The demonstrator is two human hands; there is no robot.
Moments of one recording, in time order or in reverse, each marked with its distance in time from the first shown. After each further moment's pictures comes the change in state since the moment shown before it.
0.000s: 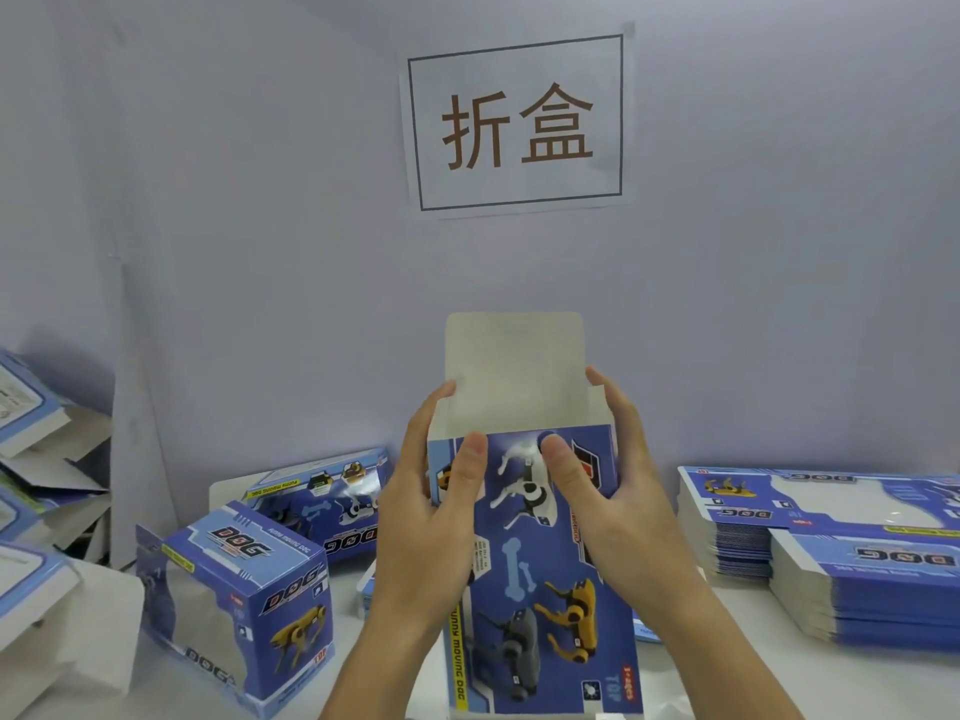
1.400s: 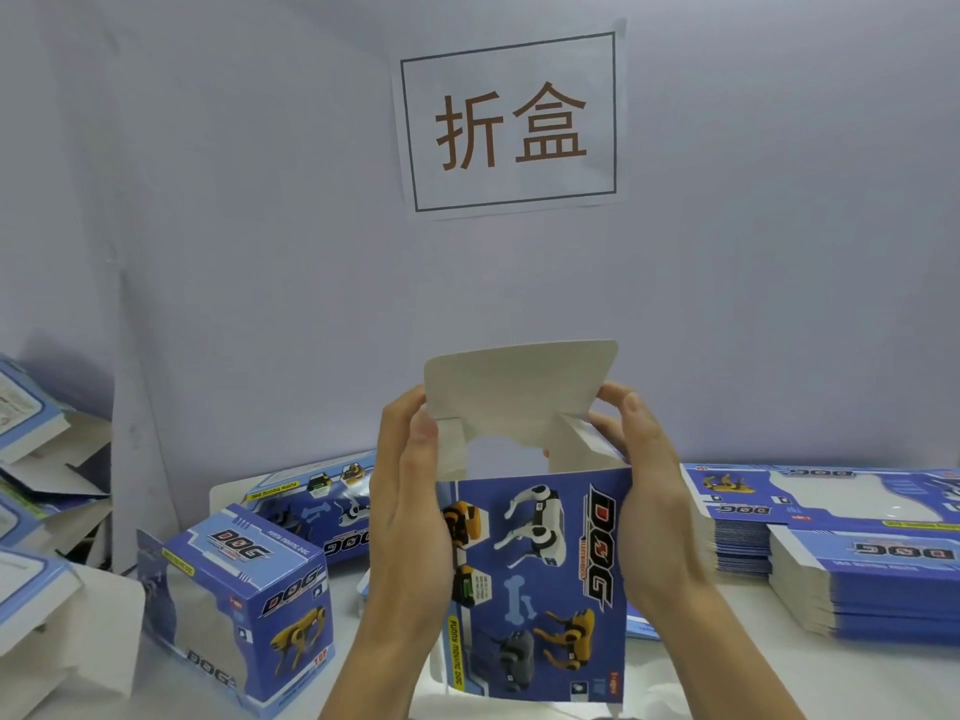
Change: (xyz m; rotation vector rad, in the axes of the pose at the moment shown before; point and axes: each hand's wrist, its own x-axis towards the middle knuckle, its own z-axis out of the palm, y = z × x) left_hand -0.001 0.021 0.004 -0.085 0.068 -0.009; right_hand 0.002 -0.025 0.000 0.231 0.071 0.086
